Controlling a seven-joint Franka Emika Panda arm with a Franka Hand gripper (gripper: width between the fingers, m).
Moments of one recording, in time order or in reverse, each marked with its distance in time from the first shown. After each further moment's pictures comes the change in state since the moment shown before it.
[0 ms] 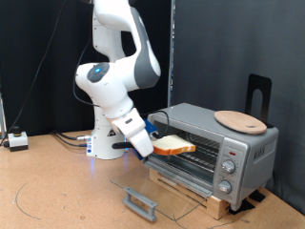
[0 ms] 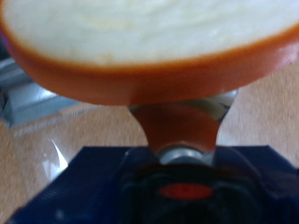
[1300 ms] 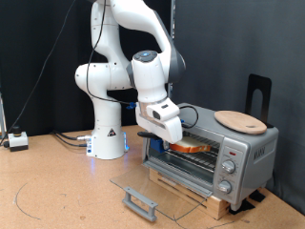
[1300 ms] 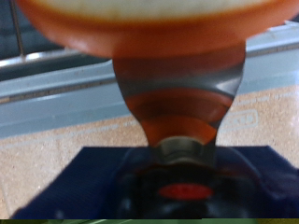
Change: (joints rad) arm 0.045 -0.116 0.203 -0.098 -0.184 0.205 0.207
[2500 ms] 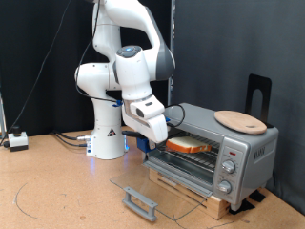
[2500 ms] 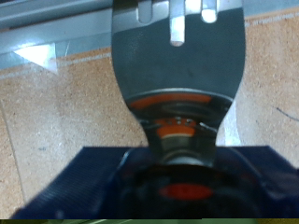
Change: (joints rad) arm -0.083 0.000 -0.041 0.050 -0.039 -0.064 -0.062
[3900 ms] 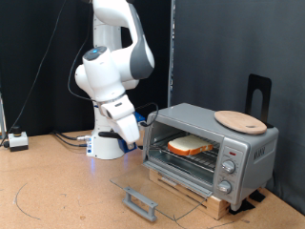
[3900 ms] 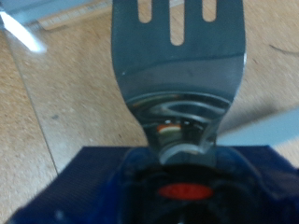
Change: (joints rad) arm -0.080 -0.028 -0.172 -0.024 0.091 -0.030 -0.121
